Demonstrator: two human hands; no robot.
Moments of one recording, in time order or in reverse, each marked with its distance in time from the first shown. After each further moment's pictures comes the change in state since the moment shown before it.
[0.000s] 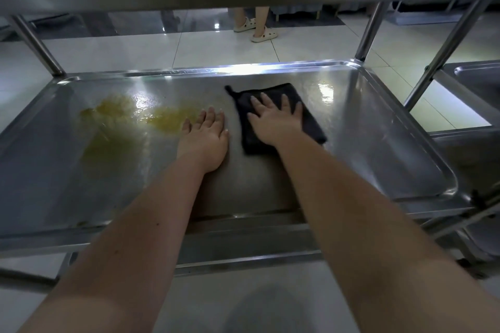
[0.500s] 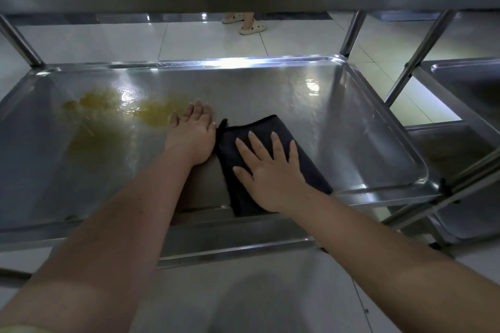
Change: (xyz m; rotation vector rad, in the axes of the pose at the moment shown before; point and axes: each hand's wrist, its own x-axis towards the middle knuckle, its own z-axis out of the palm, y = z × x) left_hand -0.001 0.002 -0.003 -0.020 -0.016 -0.003; right_hand -0.140 0.003 0.019 -0.043 -0.037 -0.174
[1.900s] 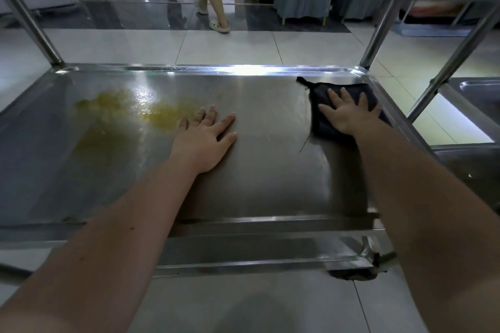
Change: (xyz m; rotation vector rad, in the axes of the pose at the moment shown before) left_hand 0.009 -0.008 0.008 0.002 0.019 0.049; right_hand 0.134 0.179 -0.057 0.039 -0.030 0.404
